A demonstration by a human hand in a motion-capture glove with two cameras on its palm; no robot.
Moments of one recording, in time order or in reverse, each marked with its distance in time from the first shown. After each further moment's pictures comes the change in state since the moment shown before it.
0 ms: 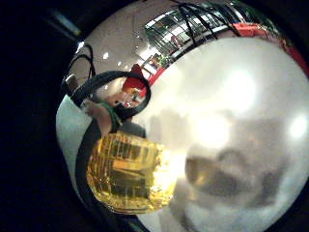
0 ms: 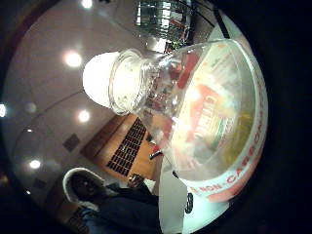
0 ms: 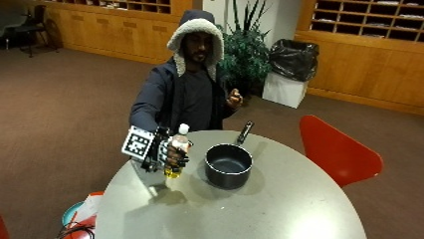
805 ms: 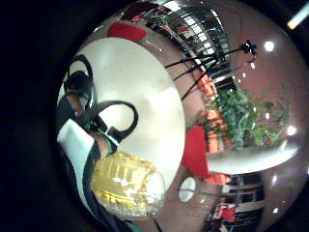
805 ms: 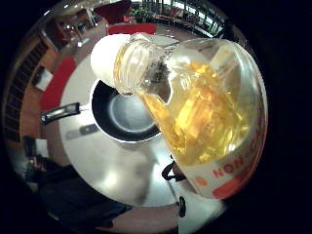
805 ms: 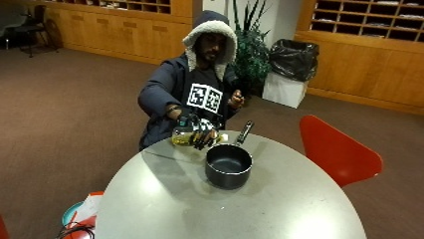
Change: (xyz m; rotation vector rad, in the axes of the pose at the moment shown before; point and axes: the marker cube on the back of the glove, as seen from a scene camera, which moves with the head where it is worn) arm -0.150 -0.026 0.068 -0.466 1.377 -0.442
